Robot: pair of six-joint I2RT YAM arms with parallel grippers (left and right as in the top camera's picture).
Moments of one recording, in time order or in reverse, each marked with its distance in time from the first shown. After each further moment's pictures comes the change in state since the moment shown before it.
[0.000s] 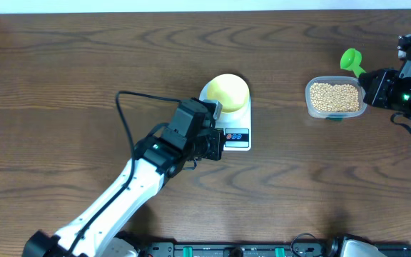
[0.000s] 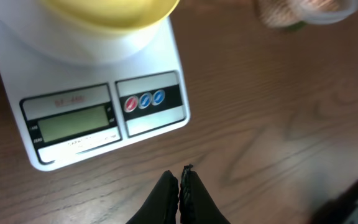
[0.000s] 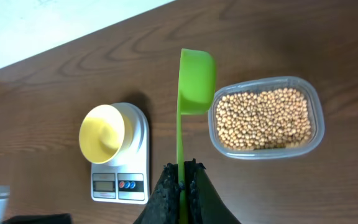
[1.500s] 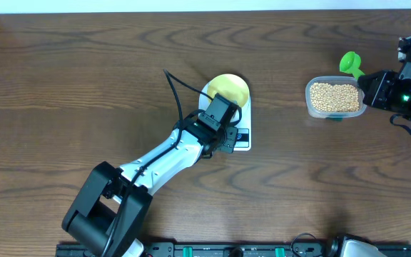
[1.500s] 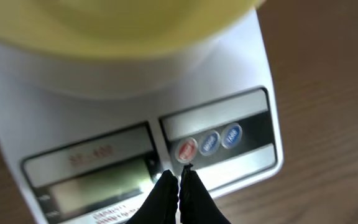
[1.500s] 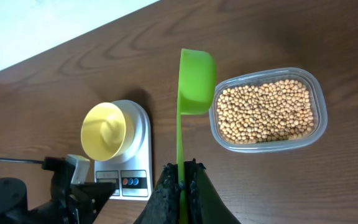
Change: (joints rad) left arm -0.078 0.366 0.150 0.027 -0.259 0.102; right arm 0.000 0.000 0.000 -0.014 0.003 0.018
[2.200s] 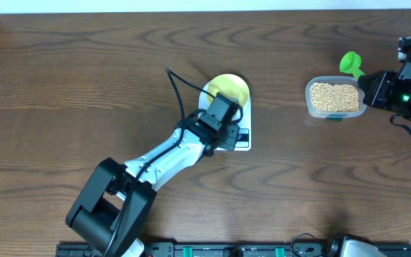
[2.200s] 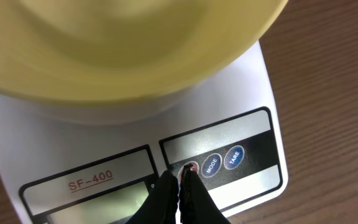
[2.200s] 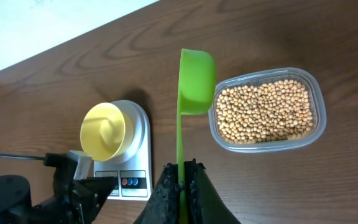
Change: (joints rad) left arm 0.000 0.028 0.000 0.052 -0.006 0.014; right arm 0.000 0.000 0.000 0.000 0.002 0.000
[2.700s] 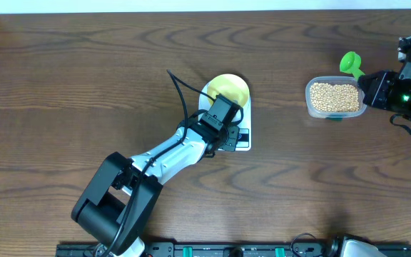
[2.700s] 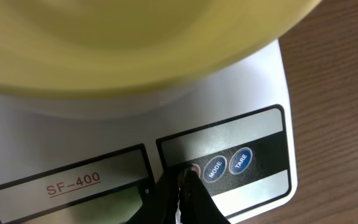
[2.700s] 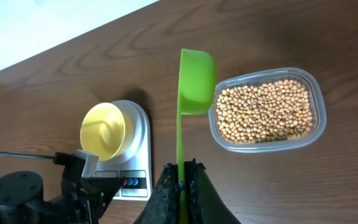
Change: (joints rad) left arm 0.000 0.039 0.000 0.011 0.016 -0.049; right arm 0.000 0.000 0.000 0.000 0.000 0.000
